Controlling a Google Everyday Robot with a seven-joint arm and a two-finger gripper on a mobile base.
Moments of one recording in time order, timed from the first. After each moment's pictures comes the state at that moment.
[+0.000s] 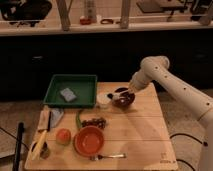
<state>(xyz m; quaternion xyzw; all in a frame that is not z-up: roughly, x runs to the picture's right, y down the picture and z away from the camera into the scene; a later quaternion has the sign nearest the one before) 0.168 0.015 0.847 -0.22 -0.16 -0.05 0.96</state>
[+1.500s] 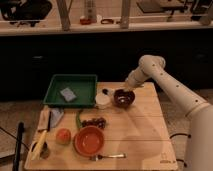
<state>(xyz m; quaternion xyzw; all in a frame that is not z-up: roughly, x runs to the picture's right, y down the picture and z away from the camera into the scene) 0.144 0.009 0.875 -0.24 -0.20 0.01 0.95</state>
